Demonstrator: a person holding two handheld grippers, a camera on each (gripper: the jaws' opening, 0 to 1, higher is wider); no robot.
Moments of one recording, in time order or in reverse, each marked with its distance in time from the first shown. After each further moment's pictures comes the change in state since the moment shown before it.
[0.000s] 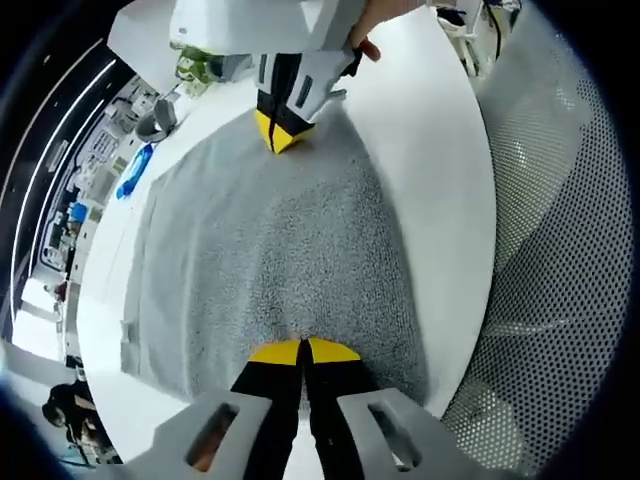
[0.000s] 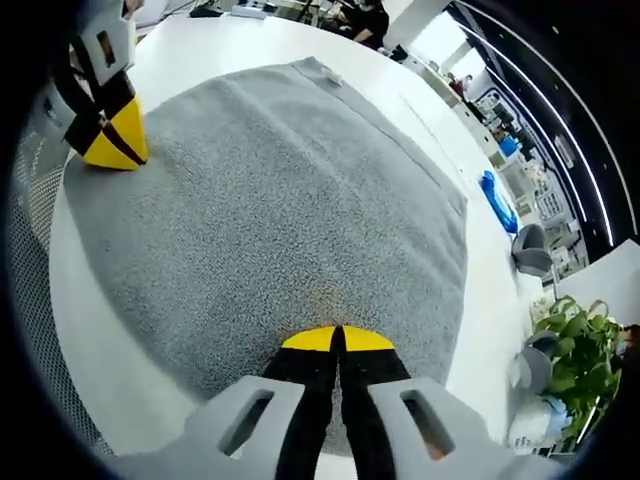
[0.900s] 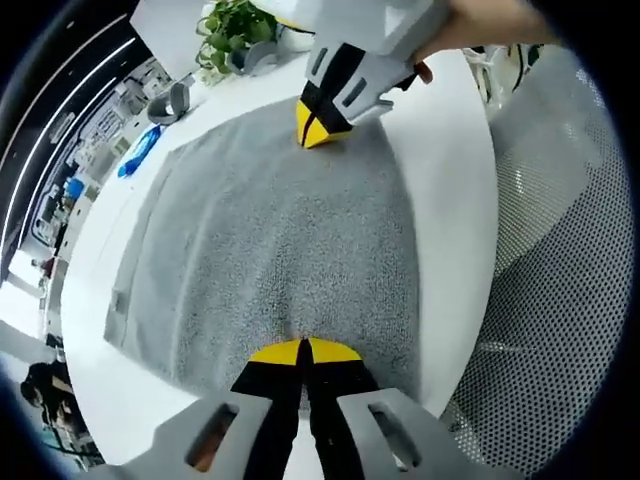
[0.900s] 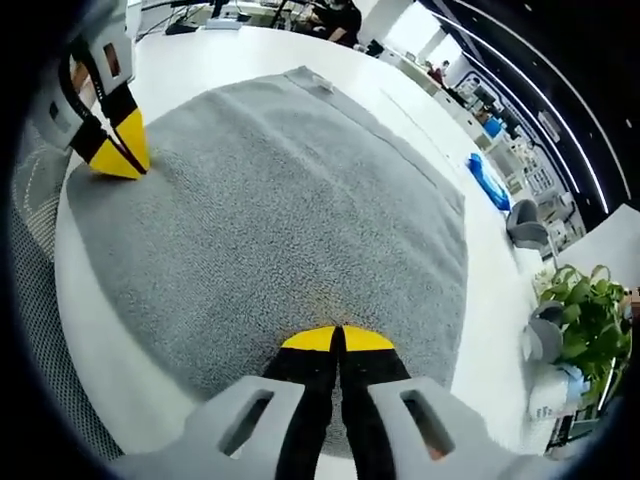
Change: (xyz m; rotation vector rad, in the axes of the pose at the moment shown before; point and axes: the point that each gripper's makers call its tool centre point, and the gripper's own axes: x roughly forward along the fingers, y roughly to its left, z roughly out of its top) left arm -0.001 0.003 -0.006 -0.036 -0.017 -0.055; right arm -0.008 0.008 -0.005 0.130 0.000 -0.045
